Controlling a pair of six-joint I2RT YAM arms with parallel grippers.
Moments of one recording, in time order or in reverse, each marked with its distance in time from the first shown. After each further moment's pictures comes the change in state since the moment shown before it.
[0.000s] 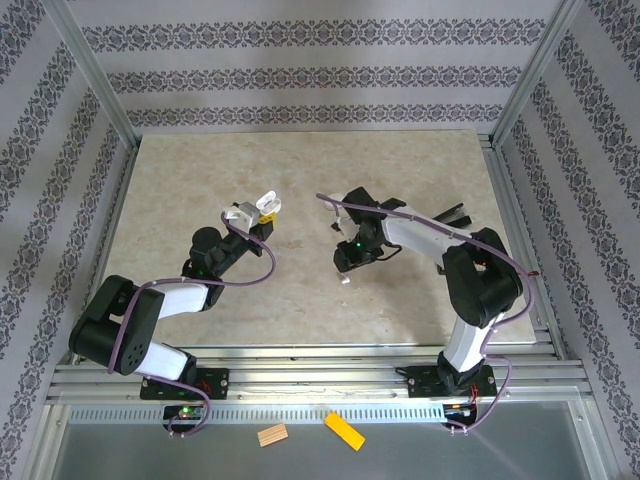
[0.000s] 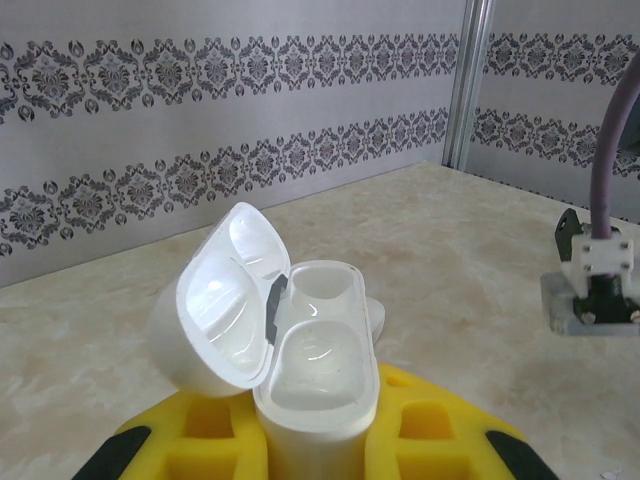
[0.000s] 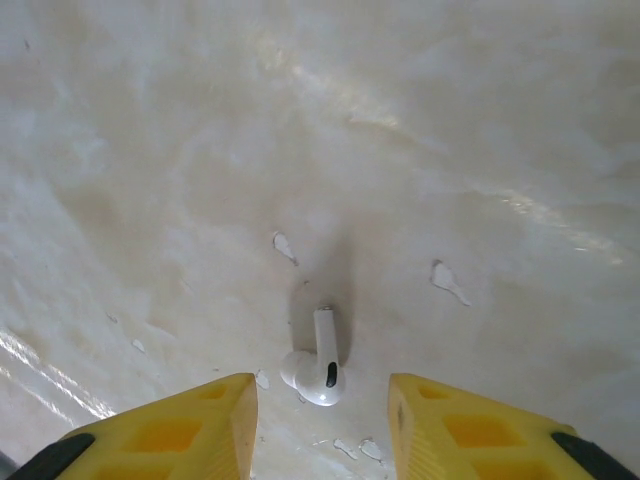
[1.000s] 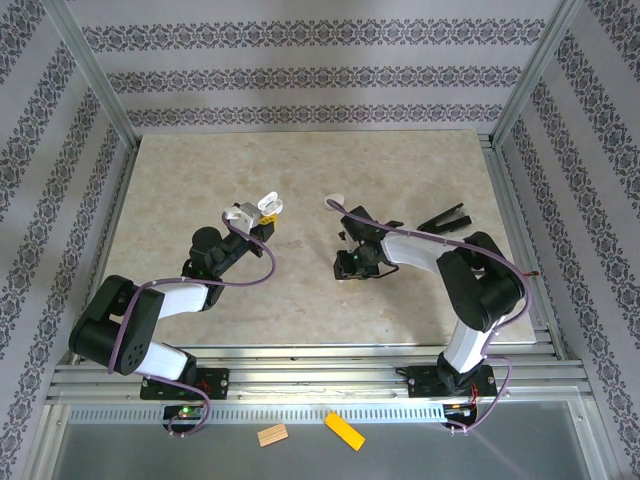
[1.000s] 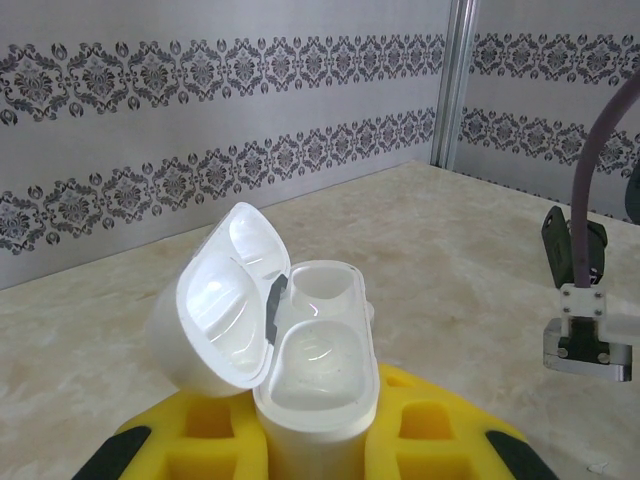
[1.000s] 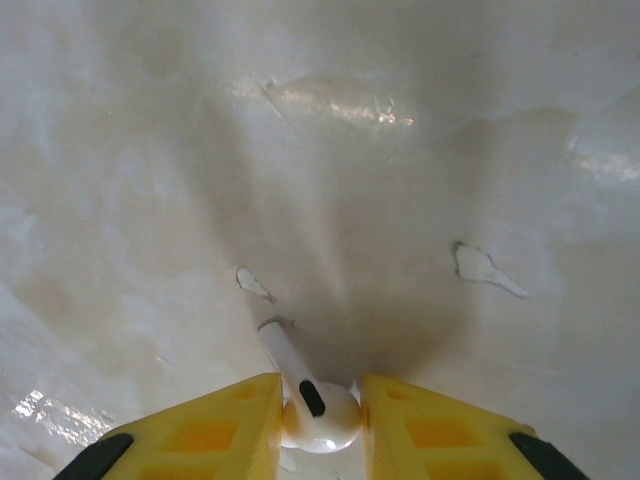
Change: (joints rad) left arm 0.000 0.000 -0.002 0.001 0.026 0.004; right arm 0.035 -0.007 -0.198 0.270 -0.011 0.353
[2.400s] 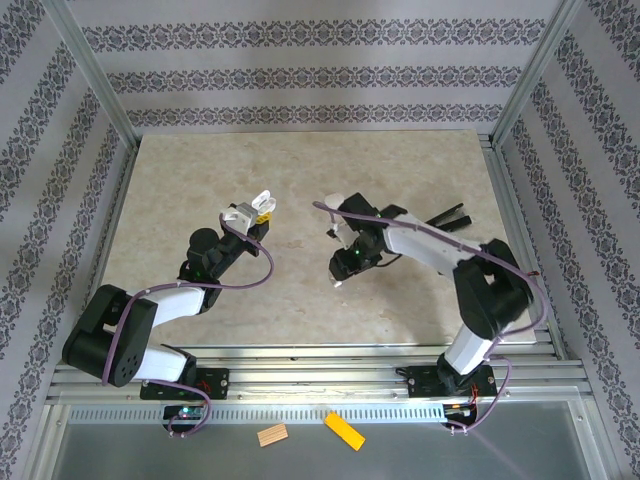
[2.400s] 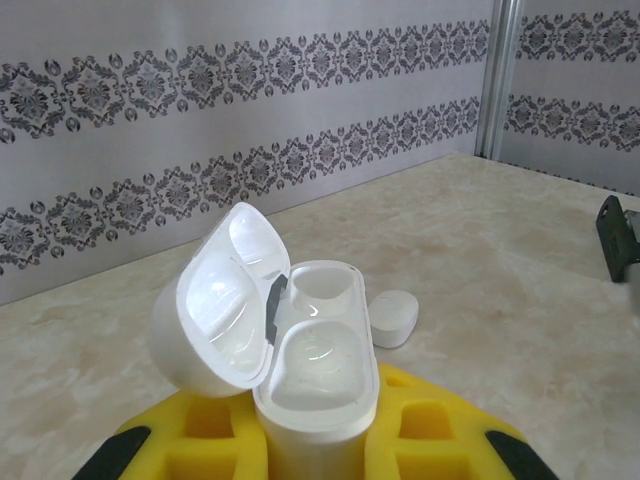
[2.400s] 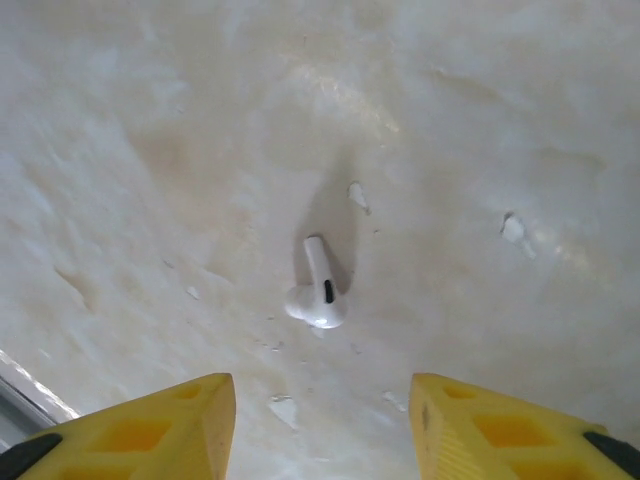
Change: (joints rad) left arm 0.003 -0.066 -0.013 -0.065 -0.090 0.057; right arm 0.031 -0.101 0.110 -0.248 0.001 -0.309
